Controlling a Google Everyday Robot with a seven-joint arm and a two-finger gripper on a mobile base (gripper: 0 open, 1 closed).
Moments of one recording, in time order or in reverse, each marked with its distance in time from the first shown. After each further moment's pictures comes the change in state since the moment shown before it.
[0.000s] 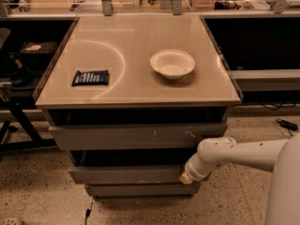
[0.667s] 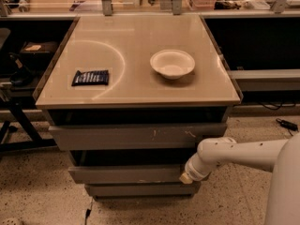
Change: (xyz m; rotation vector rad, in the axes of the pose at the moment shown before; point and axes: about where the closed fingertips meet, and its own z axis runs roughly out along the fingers) arm 0.000 0.000 0.000 0.001 -0.001 0.000
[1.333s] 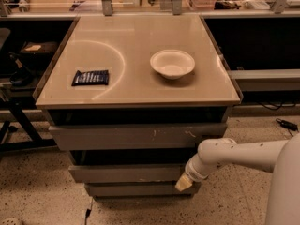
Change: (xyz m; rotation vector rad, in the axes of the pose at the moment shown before) arm 0.000 0.000 0.000 0.000 0.000 0.000
